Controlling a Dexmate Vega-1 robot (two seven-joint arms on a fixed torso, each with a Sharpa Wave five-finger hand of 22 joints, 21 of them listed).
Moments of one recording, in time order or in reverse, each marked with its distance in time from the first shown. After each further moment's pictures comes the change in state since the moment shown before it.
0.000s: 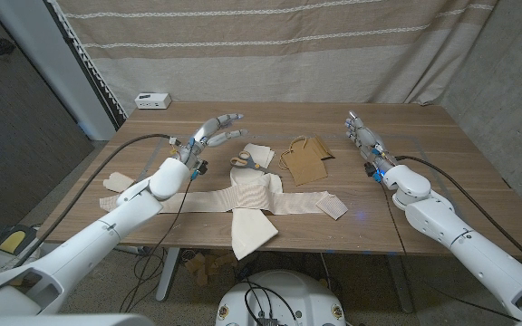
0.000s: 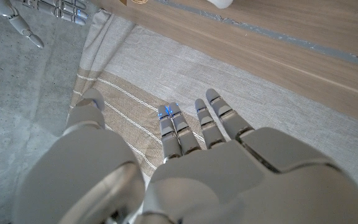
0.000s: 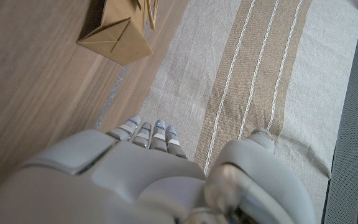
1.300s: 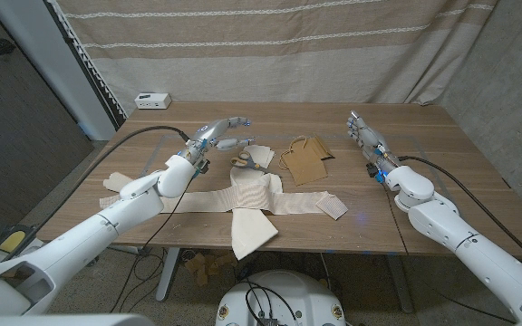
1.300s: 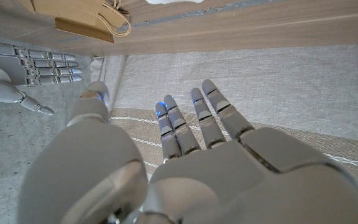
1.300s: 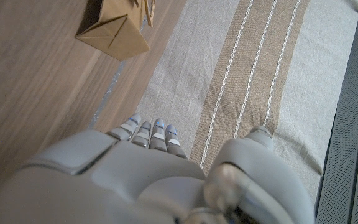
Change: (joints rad) left arm -0.037 0.063 0.077 -0.099 0.328 0.134 0.074; left_hand 0.085 0.013 0.018 -0.010 0.023 0.025 -0.003 0.052 0.055 0.111 -0.018 0.040 0.031 0.137 -0.005 0.033 0.028 0.101 -0.005 0.032 0.018; right arm -0.033 -0.021 0.019 -0.045 -0.009 0.001 -0.030; right_hand 0.012 0.012 0.004 -0.004 0.000 0.004 0.003 0.000 0.000 0.000 0.011 0.000 0.000 0.005 0.005 0.000 0.000 0.018 0.004 0.000 0.001
